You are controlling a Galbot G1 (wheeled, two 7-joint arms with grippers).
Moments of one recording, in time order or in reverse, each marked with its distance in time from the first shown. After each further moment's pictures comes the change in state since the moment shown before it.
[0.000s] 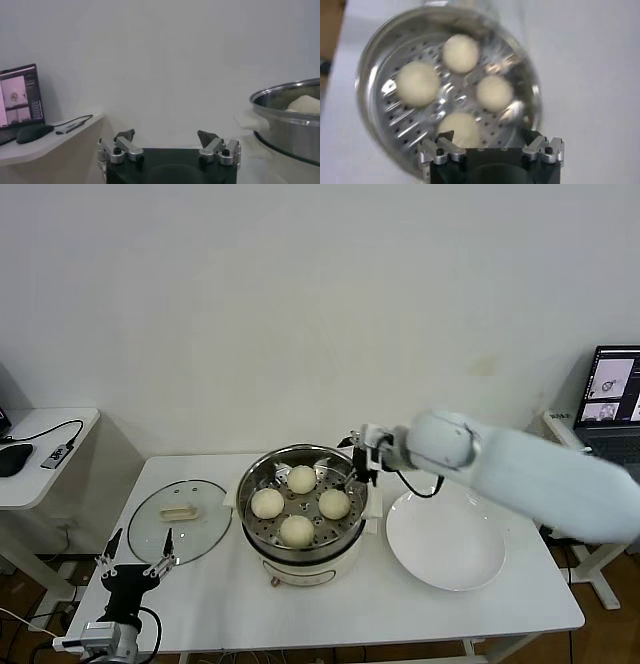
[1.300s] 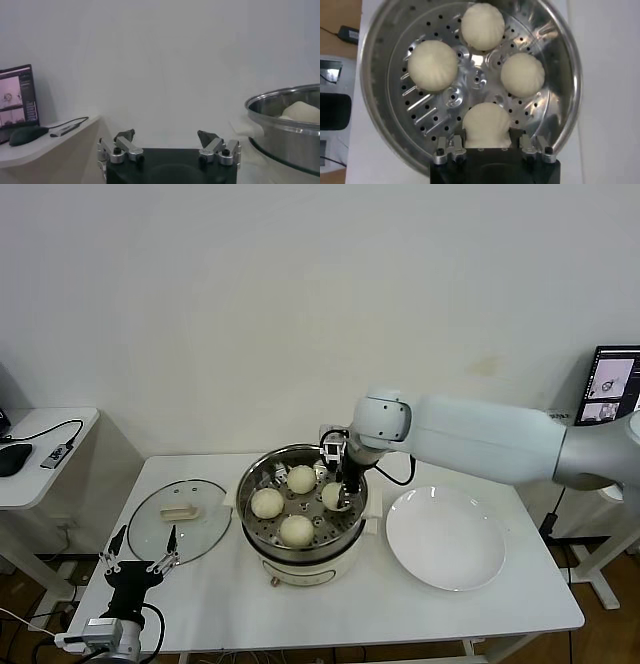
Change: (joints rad) left arm -0.011 0.010 0.009 -0.010 -0.026 0.004 0.012; right arm 0.417 0.362 -0.508 -0.311 0.073 -0.263 -0.442
